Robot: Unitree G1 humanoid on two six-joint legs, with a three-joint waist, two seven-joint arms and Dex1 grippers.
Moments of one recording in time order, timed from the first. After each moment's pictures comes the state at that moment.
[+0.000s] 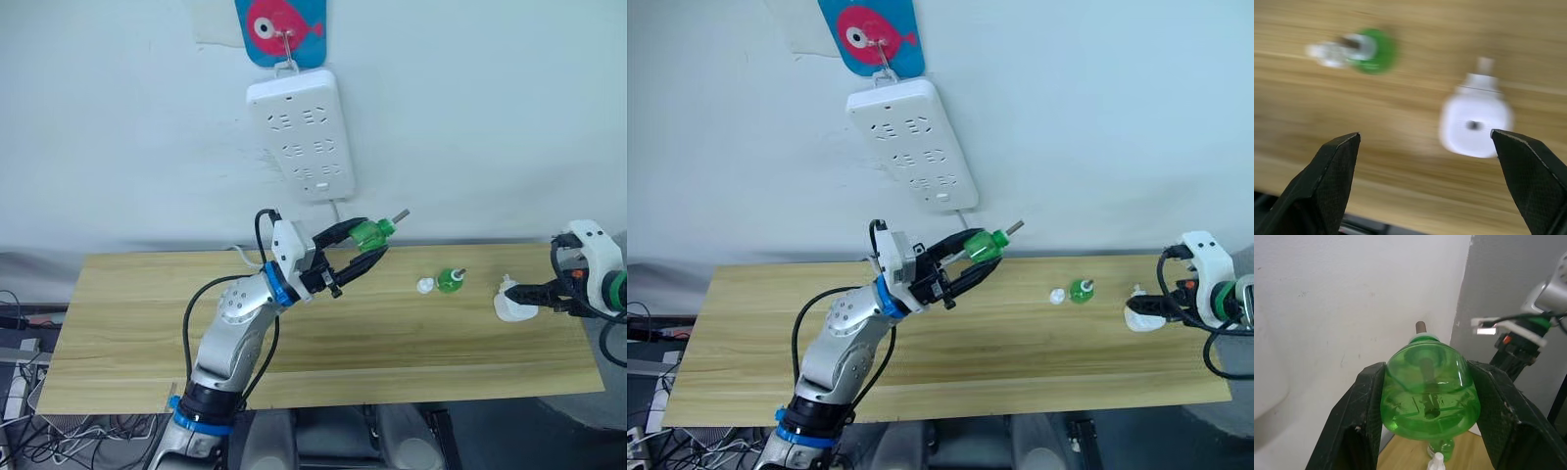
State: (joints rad) left arm -0.29 0.21 -0.18 -0.25 -0.39 0.10 -0.77; right arm -0.36 -1.30 0.04 0.05 1.08 1.21 0.30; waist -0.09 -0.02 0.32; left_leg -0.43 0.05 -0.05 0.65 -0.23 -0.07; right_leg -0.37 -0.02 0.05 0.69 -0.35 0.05
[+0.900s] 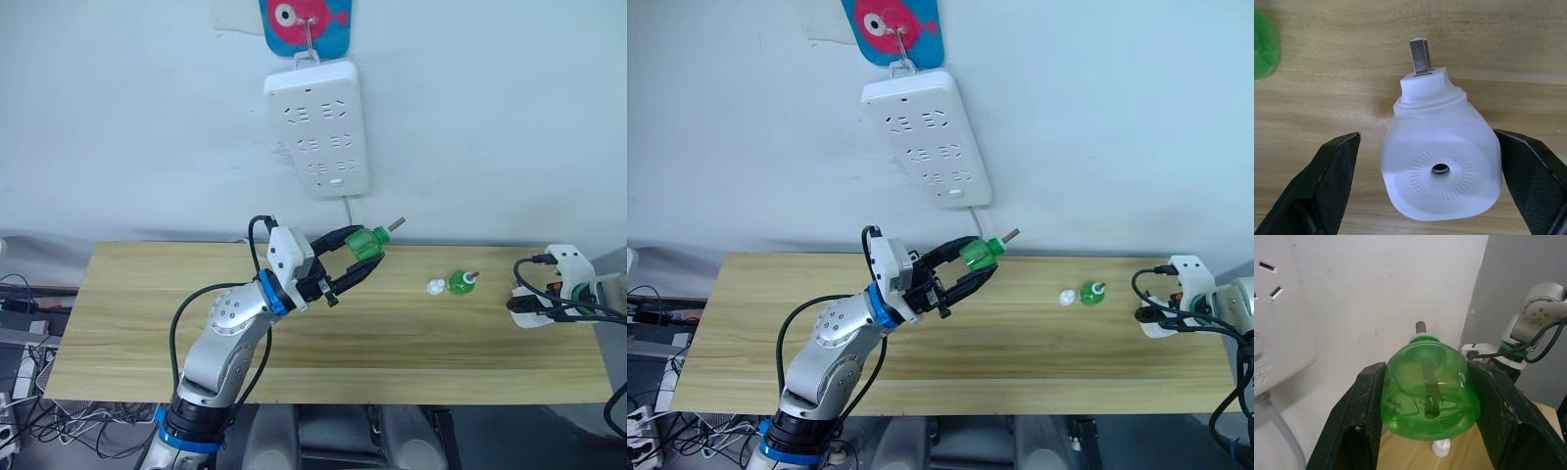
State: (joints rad) left arm -0.25 0.26 -0.18 -0.35 -0.40 0.17 -0.71; right arm -0.52 -1.01 0.14 0.40 0.46 1.15 0.59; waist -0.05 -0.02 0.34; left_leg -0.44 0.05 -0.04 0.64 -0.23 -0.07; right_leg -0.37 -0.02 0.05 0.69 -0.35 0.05
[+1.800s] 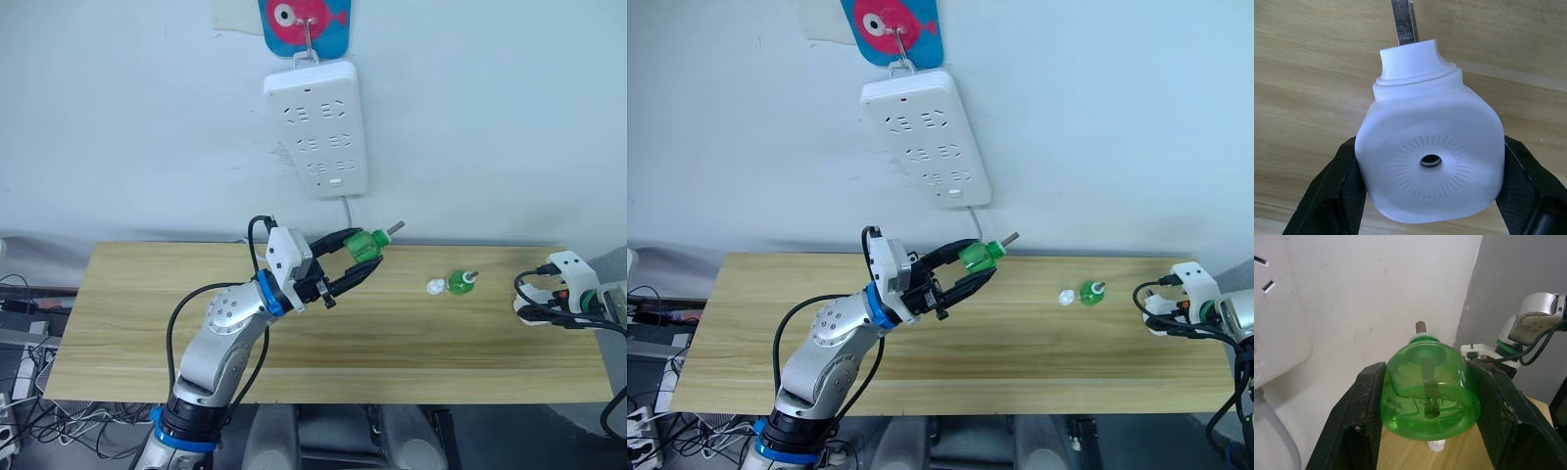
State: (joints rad) left arm -0.25 0.28 -0.17 -0.35 -0.41 0.19 -0.73; right arm -0.52 -0.99 0.14 0.54 0.23 0.91 0.84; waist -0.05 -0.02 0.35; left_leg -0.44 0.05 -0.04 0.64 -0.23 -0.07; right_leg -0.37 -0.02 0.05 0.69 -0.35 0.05
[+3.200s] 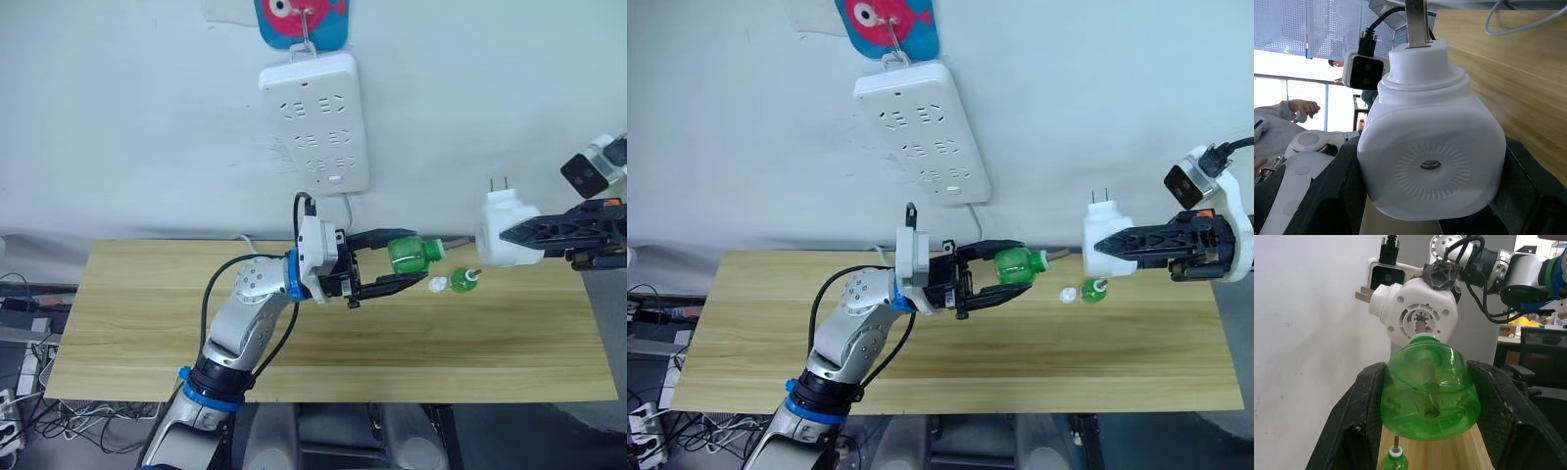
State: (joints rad) left arm -0.45 0.21 -0.25 -0.18 -0.47 0.08 -1.01; right arm -0.80 -1.30 0.03 0.22 1.65 1.61 0.86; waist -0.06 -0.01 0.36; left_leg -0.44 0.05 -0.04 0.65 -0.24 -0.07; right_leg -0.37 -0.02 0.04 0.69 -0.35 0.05
